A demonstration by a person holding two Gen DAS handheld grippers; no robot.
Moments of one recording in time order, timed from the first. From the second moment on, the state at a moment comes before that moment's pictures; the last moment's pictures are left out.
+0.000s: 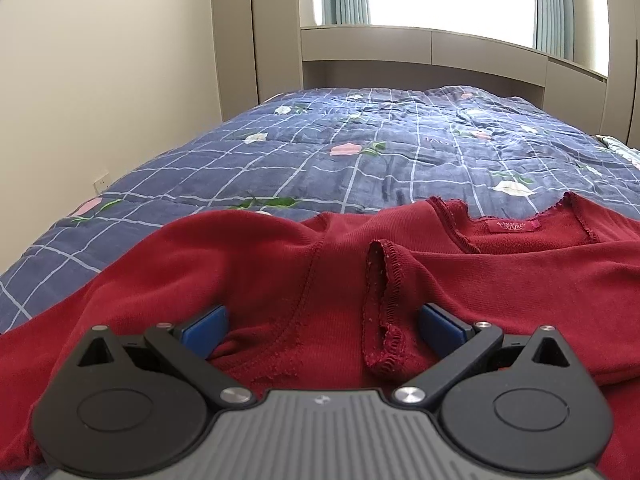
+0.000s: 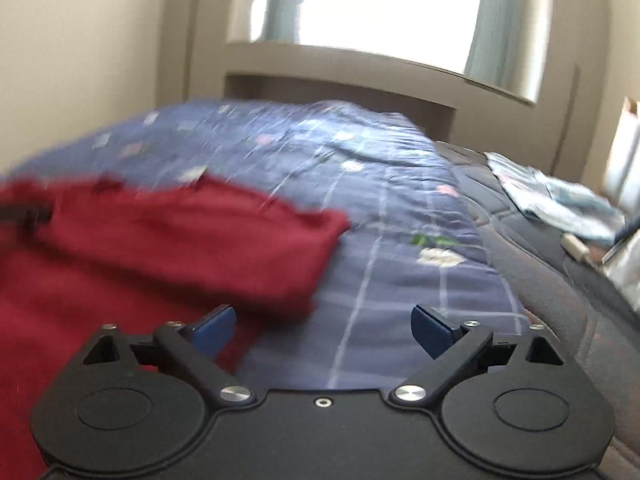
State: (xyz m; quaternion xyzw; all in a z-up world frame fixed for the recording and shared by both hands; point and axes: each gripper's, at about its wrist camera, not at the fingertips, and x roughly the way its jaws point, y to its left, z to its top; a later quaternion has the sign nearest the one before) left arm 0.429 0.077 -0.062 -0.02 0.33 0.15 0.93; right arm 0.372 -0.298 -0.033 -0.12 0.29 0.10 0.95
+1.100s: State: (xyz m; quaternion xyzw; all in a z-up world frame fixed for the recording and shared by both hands) left arm 0.428 0.077 -0.063 -0.02 0.32 0.15 0.93; right arm 0.392 -0.291 -0.018 -0.14 0.25 0.04 0.96
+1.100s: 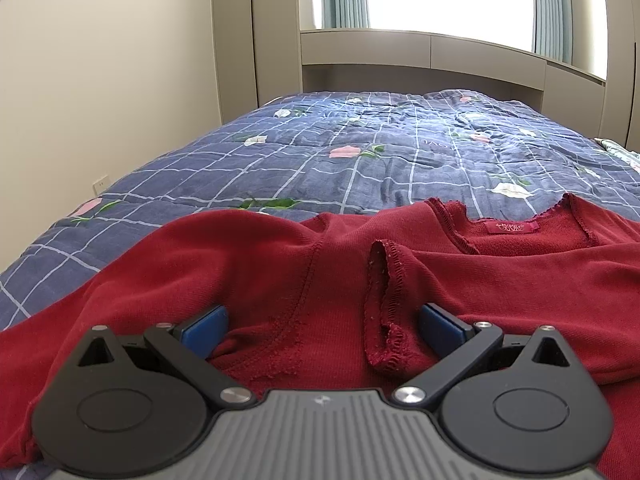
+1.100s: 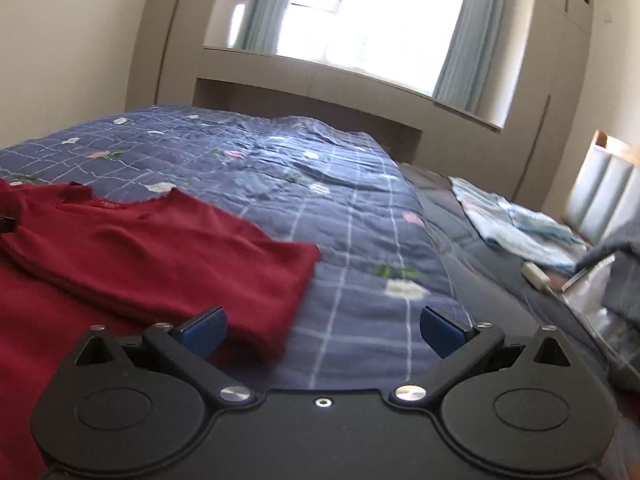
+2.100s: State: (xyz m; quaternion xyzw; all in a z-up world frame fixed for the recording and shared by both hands) left arm 0.270 0.165 -0.003 -0.16 0.34 0.20 0.91; right arm 0.306 -0.175 0.003 -0.12 0.28 0.17 0.94
